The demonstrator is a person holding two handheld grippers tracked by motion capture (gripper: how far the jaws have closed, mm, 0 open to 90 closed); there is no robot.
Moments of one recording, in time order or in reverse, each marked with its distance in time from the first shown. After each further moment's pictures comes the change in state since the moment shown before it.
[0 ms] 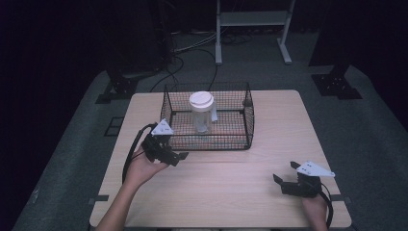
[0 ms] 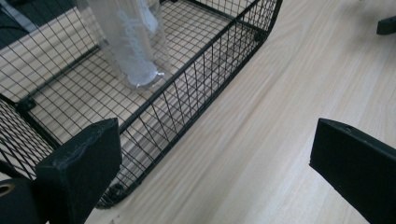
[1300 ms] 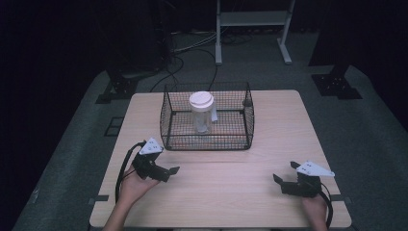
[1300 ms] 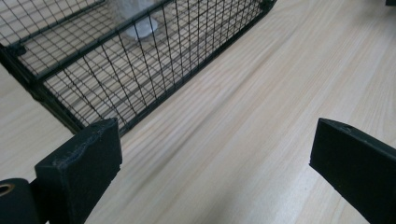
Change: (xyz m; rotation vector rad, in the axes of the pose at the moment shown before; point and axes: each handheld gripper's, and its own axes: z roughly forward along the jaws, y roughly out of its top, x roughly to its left) left arm -0.006 -0.063 -0.002 -0.039 0.013 -0.072; right arm 0.000 0.000 0.001 0.003 -0.005 0.001
